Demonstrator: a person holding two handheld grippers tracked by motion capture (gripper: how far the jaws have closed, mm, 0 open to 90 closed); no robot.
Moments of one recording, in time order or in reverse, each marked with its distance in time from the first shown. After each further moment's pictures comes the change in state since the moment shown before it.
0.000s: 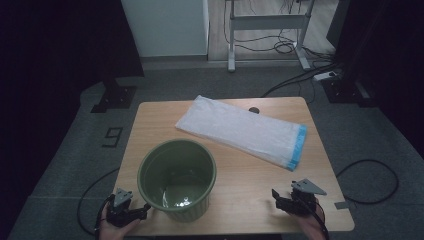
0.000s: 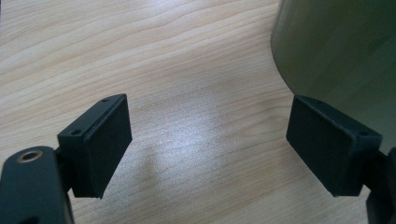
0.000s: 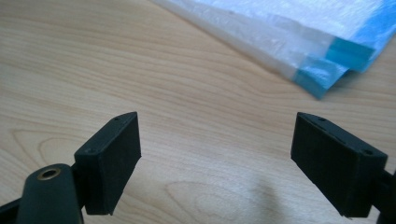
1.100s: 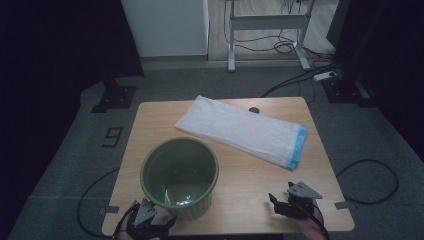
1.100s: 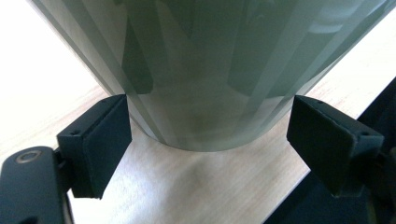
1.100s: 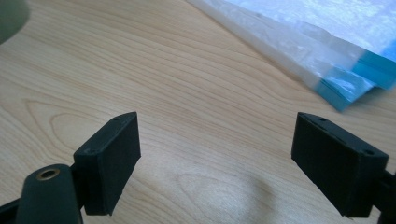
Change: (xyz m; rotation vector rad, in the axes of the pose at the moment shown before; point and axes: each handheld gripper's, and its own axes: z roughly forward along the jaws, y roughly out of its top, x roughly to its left) left arm -0.084 0.019 -0.020 -0.045 -0.209 0.233; right arm 0.006 -0.008 0.003 -0.016 0.056 -0.135
